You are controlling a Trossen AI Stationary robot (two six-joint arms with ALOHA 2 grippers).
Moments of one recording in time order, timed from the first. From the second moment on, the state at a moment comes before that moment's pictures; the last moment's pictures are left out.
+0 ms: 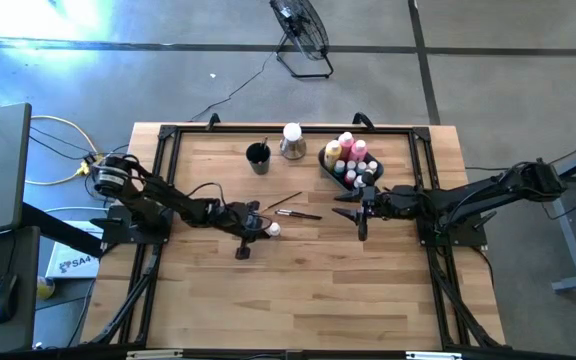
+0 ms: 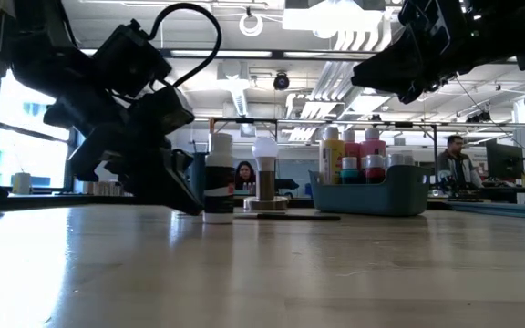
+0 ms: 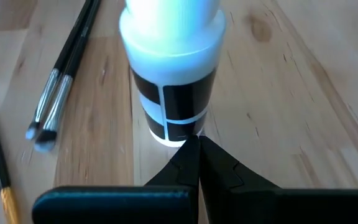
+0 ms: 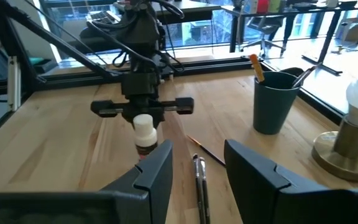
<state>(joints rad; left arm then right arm) -0.07 1.65 0.47 0.58 0.06 0.05 0.08 1.01 0.36 0.47 0.22 0.11</state>
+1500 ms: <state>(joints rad) 0.01 1.83 0.66 0.63 0.22 0.05 0.08 1.01 0.36 0.46 0.20 0.11</state>
